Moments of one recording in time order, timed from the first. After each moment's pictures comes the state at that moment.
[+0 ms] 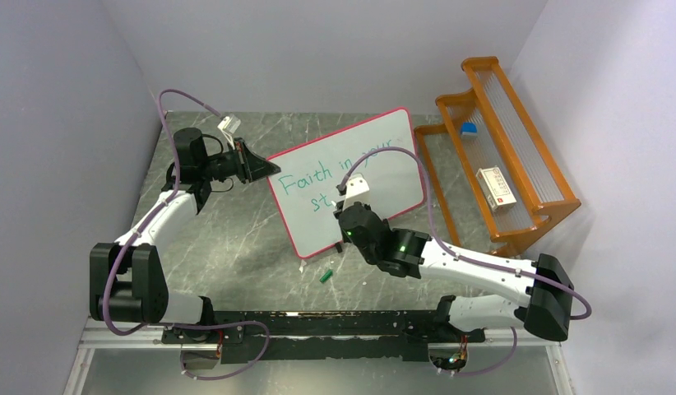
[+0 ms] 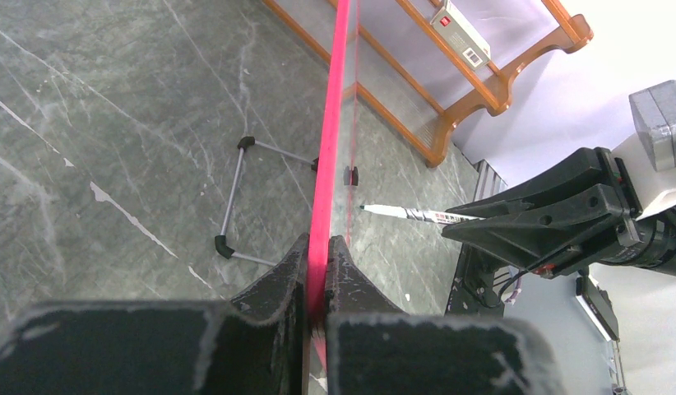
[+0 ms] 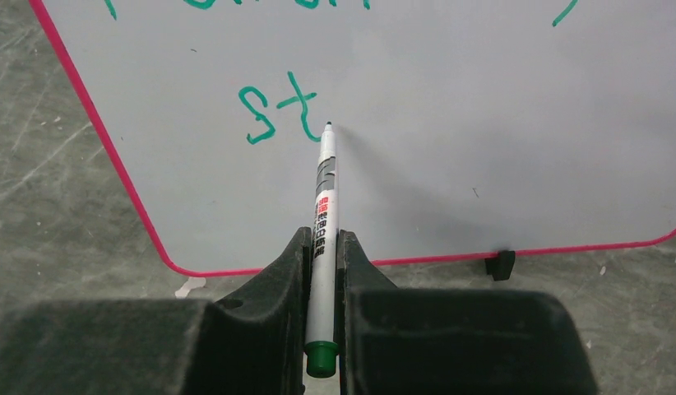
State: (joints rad) left arm -0.08 1.38 0.88 0.24 1.05 -0.41; right arm 1.12 1.19 0.85 -0.21 0.65 0.32
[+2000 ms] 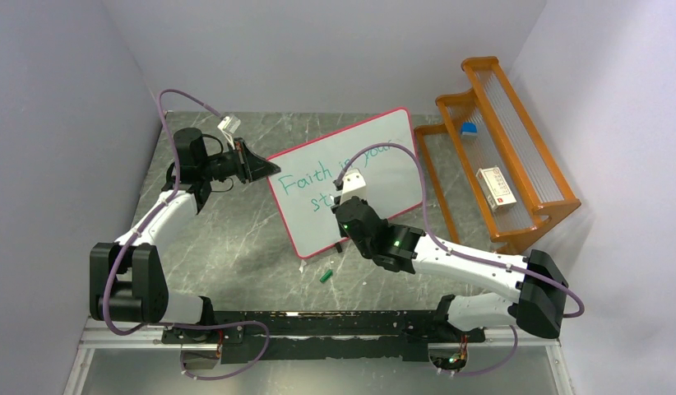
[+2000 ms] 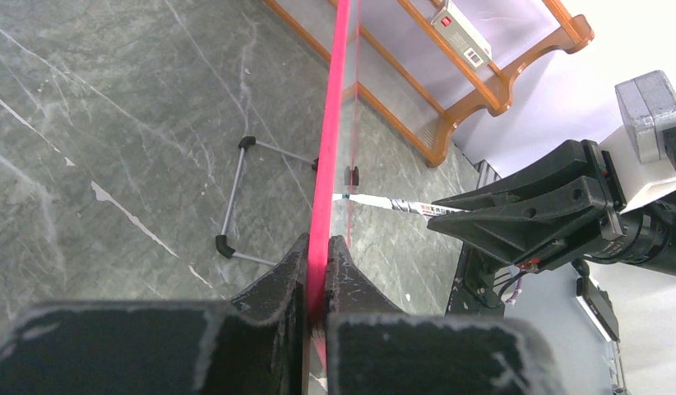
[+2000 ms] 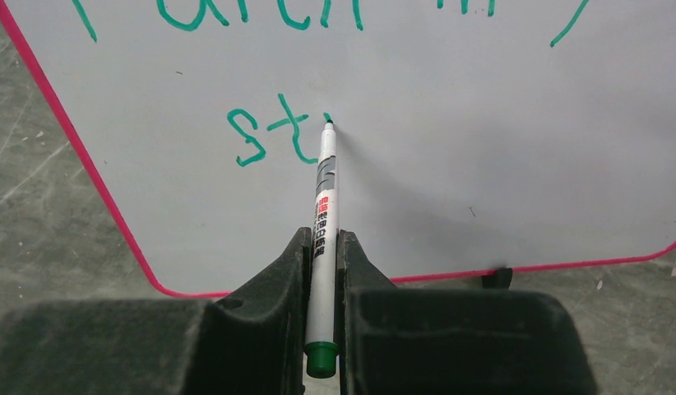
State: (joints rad) left arm -0.08 1.38 0.88 0.24 1.05 -0.41; right arm 1.08 1.24 0.86 -0.15 0.64 0.29
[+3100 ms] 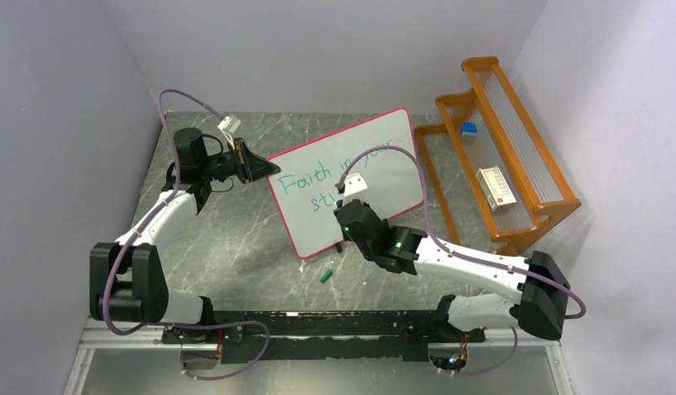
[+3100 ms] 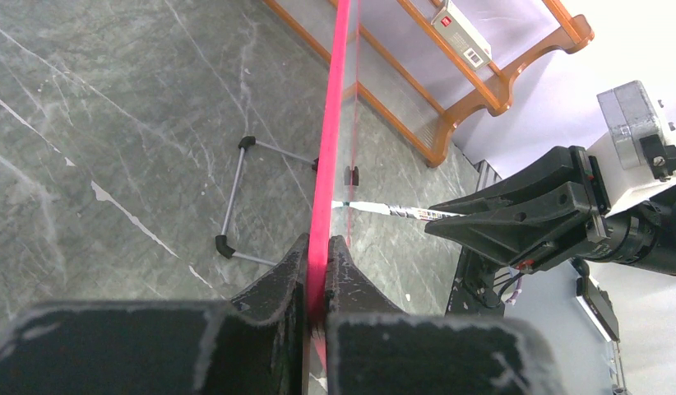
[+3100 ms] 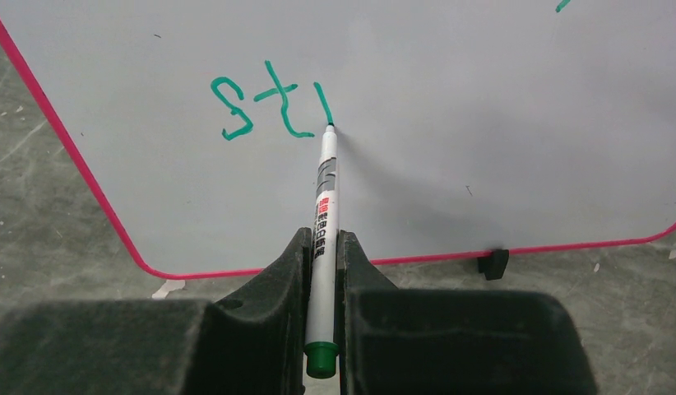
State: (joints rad) left arm -0.08 1.38 0.88 0.24 1.05 -0.41; right arm 1.08 1.23 0.84 -0.20 0.62 0.31
